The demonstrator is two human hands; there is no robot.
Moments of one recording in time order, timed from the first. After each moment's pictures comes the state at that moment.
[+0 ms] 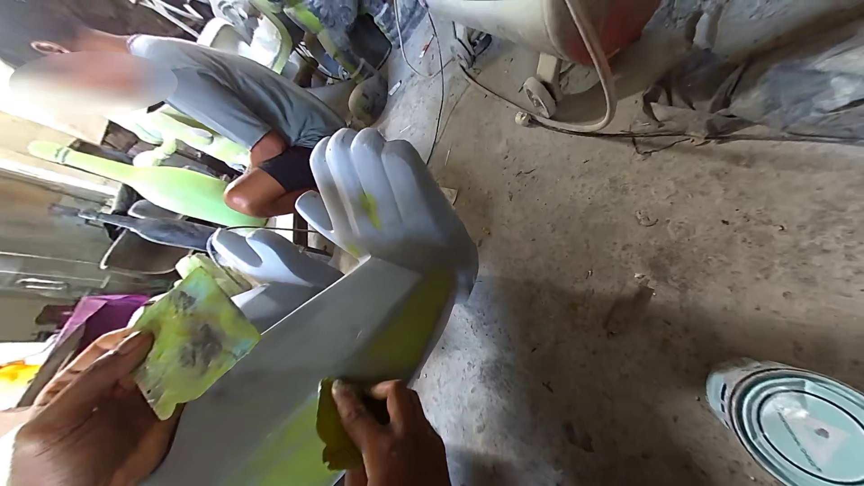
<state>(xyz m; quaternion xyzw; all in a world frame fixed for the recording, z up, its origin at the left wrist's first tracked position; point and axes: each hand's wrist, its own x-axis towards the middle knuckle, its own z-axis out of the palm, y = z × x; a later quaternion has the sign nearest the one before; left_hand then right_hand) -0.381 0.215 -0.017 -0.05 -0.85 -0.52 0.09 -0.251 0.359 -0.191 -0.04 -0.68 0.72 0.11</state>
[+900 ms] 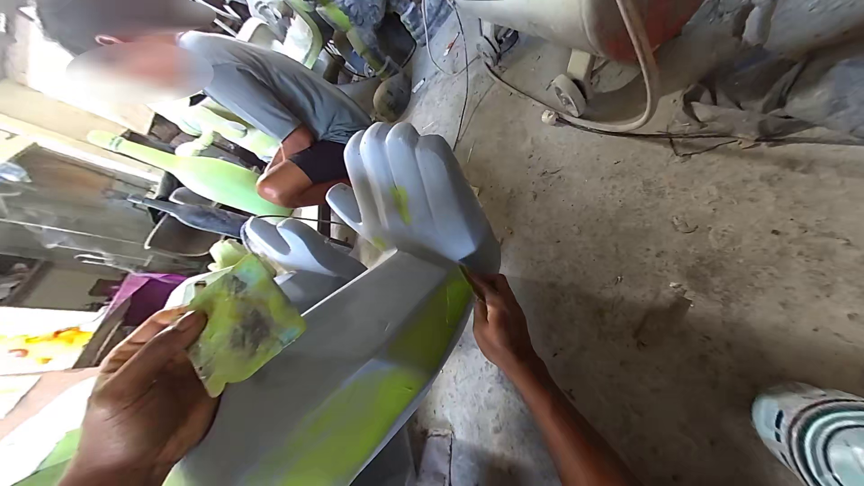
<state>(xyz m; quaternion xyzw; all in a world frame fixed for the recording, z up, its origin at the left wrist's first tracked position) -0.396 0.187 -0.018 -0.09 -0.85 -0.51 0.08 -0.372 0.417 -0.314 -0.11 -0.73 0.66 0.17</state>
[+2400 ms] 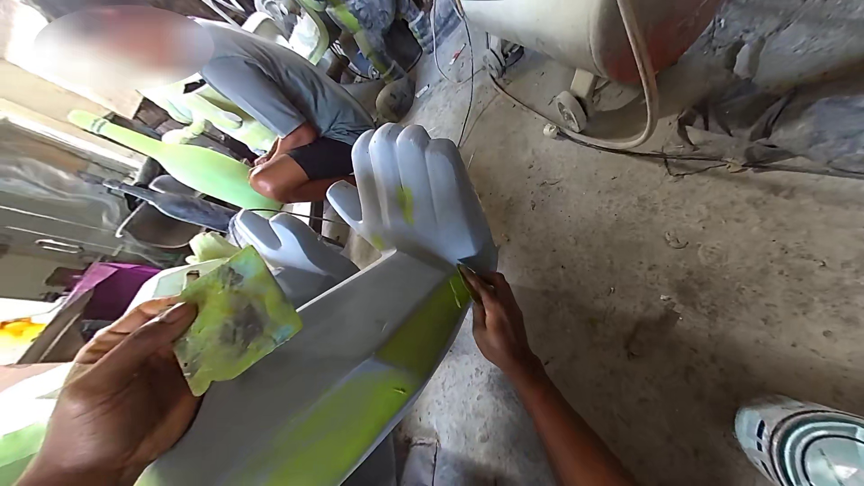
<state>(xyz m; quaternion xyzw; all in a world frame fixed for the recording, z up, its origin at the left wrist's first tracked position) -0.389 0.193 -0.019 -0.08 -0.85 -0.52 0.07 -0.385 0.417 -0.334 -0.05 -0.75 0.61 0.25</state>
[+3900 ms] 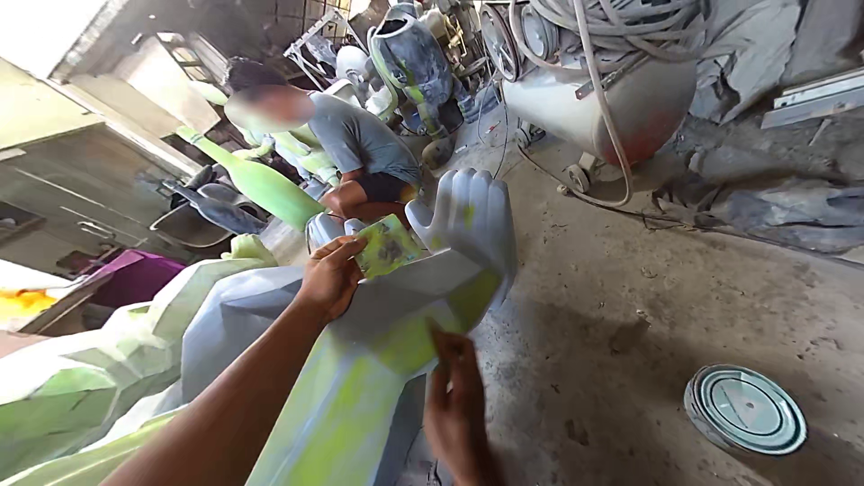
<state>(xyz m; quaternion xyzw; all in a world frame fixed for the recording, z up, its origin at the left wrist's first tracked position) -0.396 0.212 -0.017 -0.08 -0.78 -0.61 0.05 -0.207 0.329 -0.175 -0.05 -0.63 0.73 0.28</state>
